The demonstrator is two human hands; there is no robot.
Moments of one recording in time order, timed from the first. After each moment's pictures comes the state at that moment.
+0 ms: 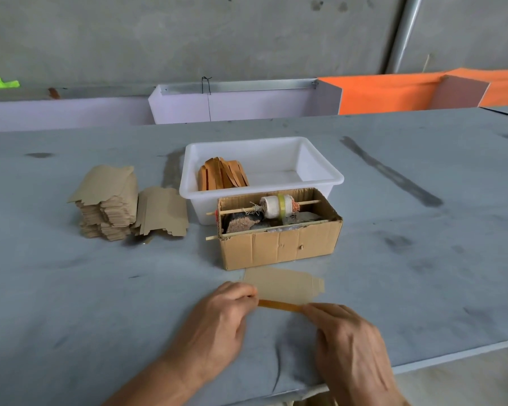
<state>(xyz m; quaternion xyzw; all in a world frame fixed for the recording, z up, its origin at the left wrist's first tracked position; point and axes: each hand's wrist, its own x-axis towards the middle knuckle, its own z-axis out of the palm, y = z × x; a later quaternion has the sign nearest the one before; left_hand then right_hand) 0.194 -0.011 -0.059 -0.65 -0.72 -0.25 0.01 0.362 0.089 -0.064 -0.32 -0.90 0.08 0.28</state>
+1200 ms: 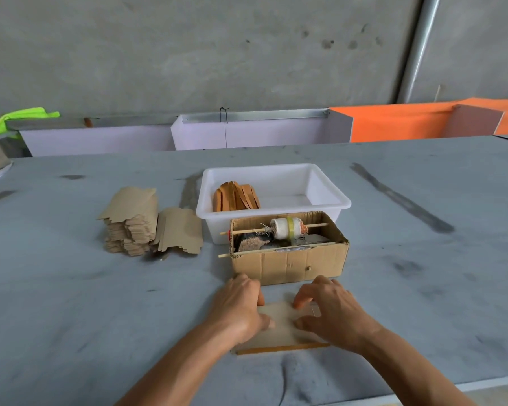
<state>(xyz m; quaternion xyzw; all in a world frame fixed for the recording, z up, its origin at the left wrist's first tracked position) 0.193 0.037 -0.029 -0.47 -0.86 -0.15 -0.12 0.327 0.147 -0.036 -0.28 -0.94 0.20 0.04</state>
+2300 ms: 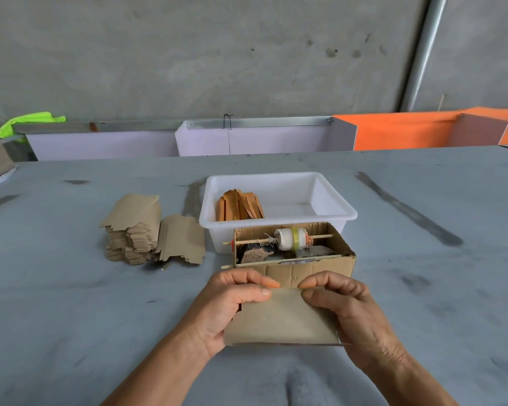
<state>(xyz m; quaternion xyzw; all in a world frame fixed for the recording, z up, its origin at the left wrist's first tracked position) 0.188 0.014 0.009 -0.26 -0.57 -0.64 -0.45 0.329 0.133 -0.013 -0.24 -0.59 0.72 0.28</state>
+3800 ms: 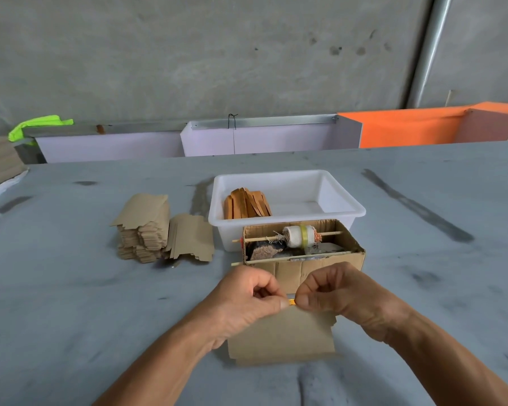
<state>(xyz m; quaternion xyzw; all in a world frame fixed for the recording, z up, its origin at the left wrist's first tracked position) 0.184 0.013 0.013 -0.47 -0.71 -0.44 -0.28 0.320 0.142 0.019 -0.21 -0.75 0.63 0.07</state>
